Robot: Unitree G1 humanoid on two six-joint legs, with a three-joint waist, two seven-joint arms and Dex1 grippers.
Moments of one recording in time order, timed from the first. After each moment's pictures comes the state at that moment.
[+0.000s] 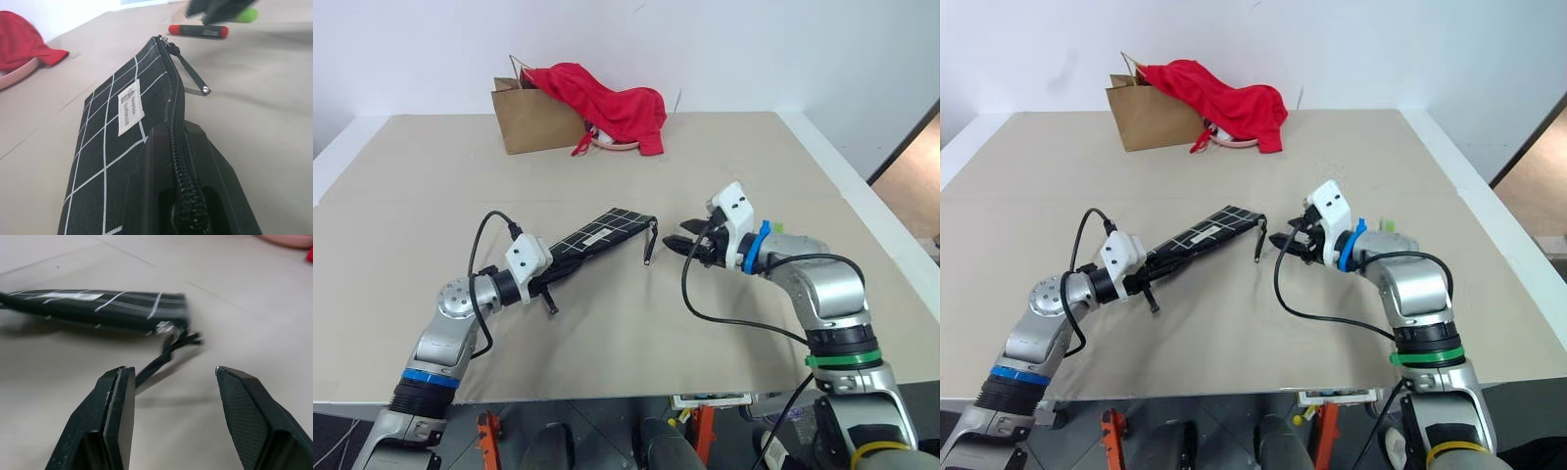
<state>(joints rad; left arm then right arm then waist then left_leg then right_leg) -0.34 0.48 -0.07 0.06 -0.26 -0.01 -0.84 -0.61 -0.50 0.03 -0.05 0.29 0.77 0.74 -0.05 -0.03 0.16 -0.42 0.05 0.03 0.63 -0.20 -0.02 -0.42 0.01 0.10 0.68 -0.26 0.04</state>
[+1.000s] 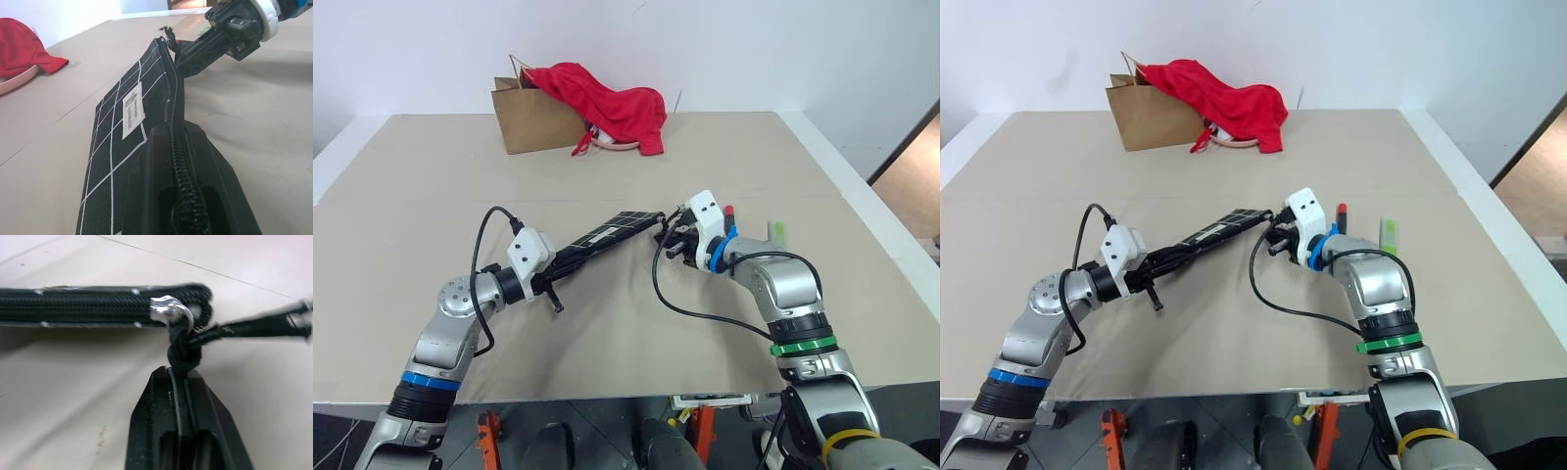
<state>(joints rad) -0.33 0.48 -0.07 -0.05 -0.29 0.09 -0.83 -0.68 -0.38 0.09 0.13 0.23 0.73 0.64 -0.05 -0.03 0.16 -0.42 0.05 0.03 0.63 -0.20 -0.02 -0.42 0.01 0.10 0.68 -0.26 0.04</state>
